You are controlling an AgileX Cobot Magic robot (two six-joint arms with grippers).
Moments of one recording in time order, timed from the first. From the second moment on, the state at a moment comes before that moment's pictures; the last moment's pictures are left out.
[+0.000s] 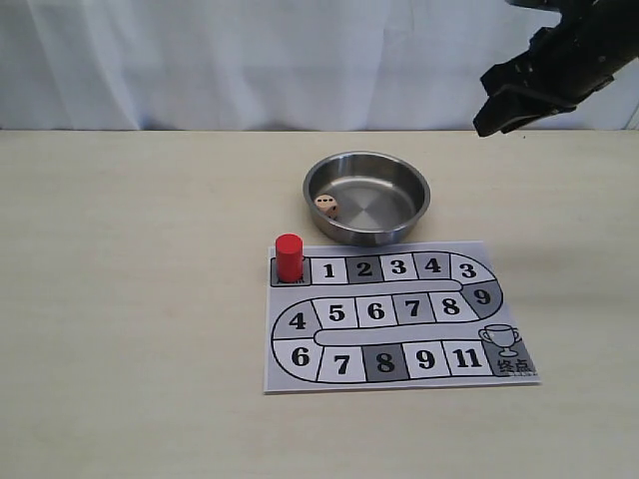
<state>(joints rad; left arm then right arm) -0.06 0.00 0.00 -0.06 0.15 0.08 -0.01 1.89 -1.71 0.44 1.13 -0.53</state>
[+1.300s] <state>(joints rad) -0.06 0.00 0.00 -0.06 0.15 0.08 0.04 2.35 -1.90 1.04 1.02 -1.35</state>
